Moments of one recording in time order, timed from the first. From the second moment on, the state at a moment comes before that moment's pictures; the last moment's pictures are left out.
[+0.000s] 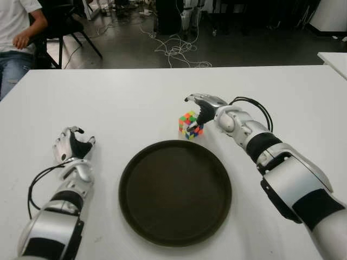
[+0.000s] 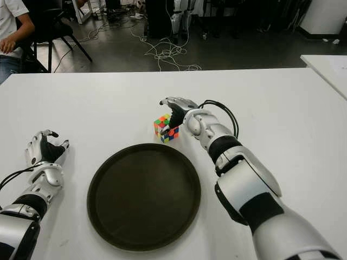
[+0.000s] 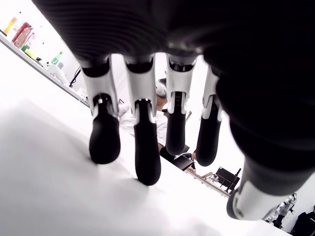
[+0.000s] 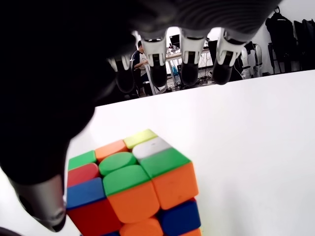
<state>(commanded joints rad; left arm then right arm) -0.55 0.27 -0.15 1.32 0.40 -0.16 0.71 -1.01 -0.09 0.56 1.29 -0.67 -0.22 -0.01</state>
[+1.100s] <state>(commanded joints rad) -0.55 0.27 -0.15 1.32 0.41 -0.16 0.71 -1.01 -0.07 0.58 1.29 -0.67 -0.24 -0.02</state>
